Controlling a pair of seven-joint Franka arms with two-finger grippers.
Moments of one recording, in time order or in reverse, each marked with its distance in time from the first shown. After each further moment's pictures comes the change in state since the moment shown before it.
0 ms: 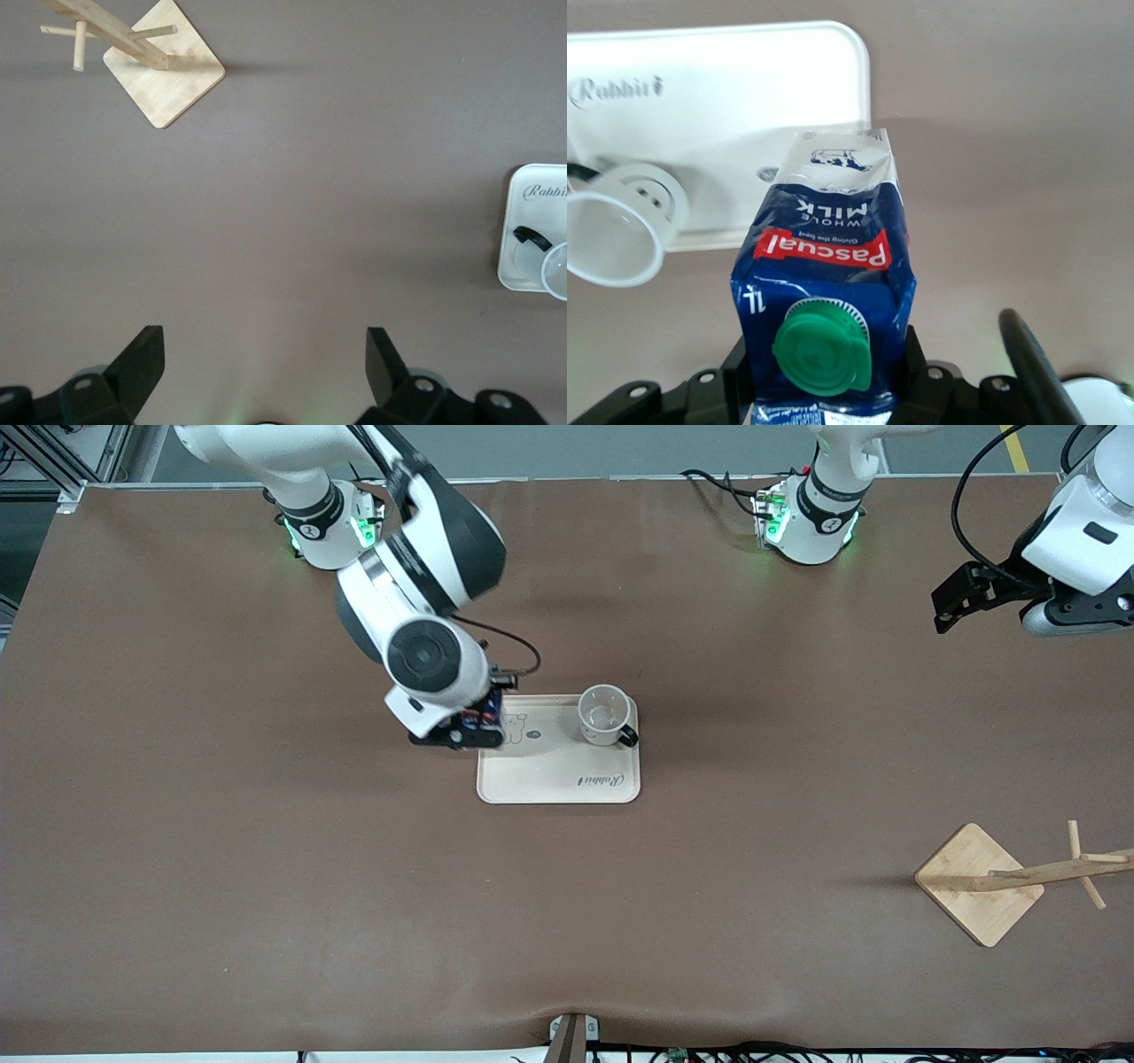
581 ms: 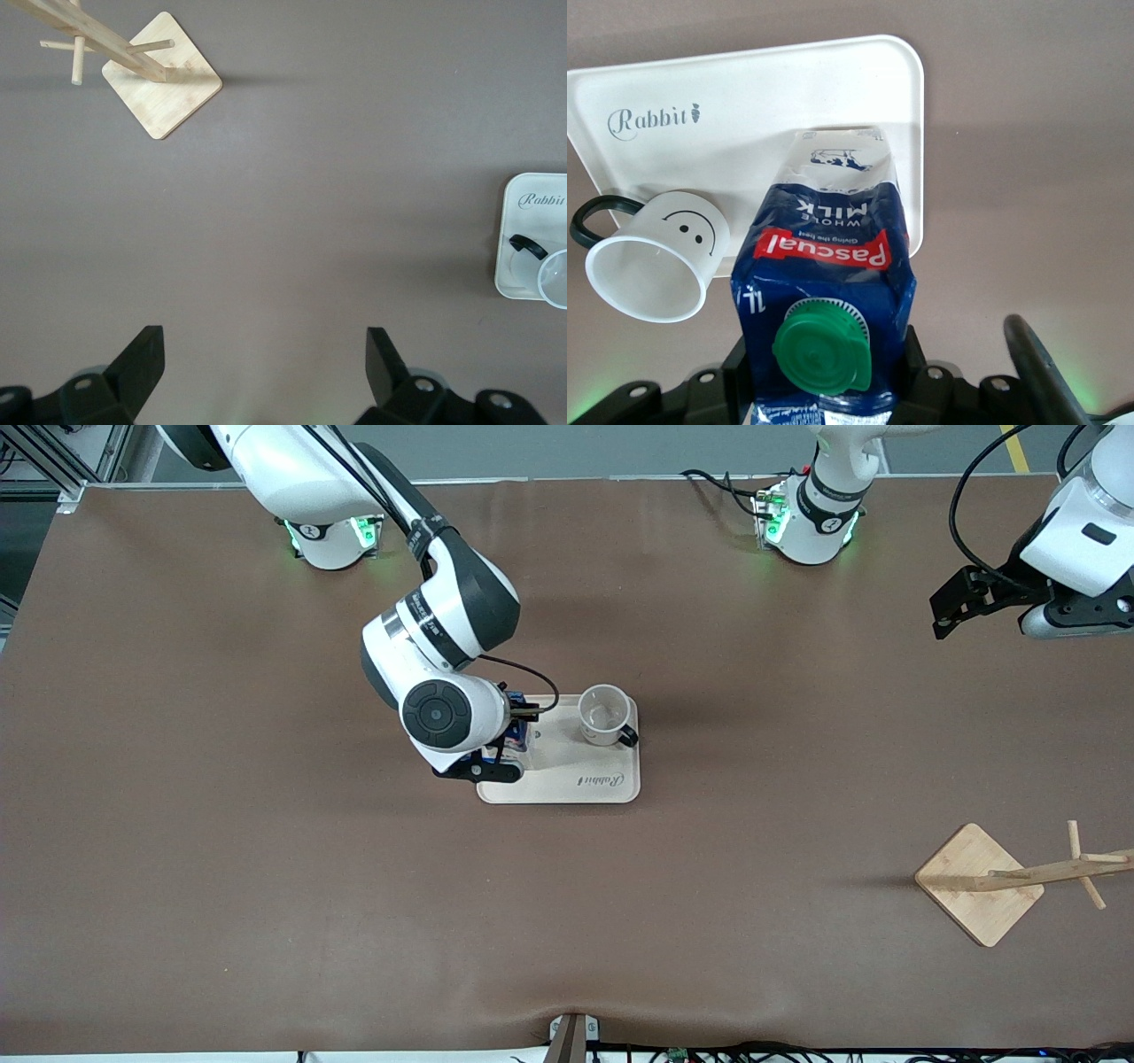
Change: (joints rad) left arm 0.001 0.001 -0.006 -0.004 0.000 0.025 0.000; right arm -0.001 0.083 -0.009 0.053 0.067 0.043 0.000
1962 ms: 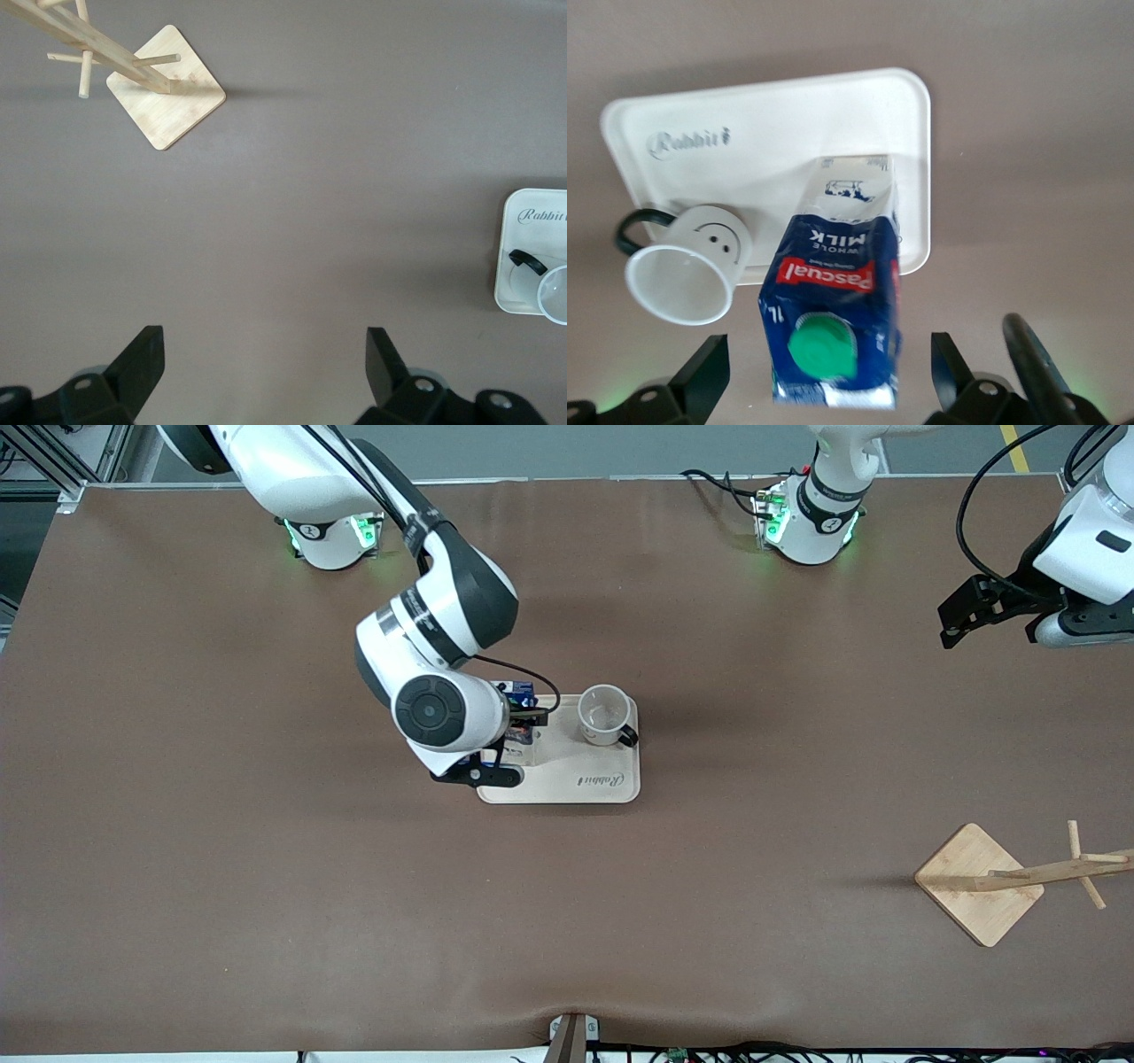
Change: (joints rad) left arm 0.010 0.017 0.003 0.015 0.000 0.023 0.000; right arm -0.014 -0.008 -0.014 0.097 0.000 -0.031 0.000
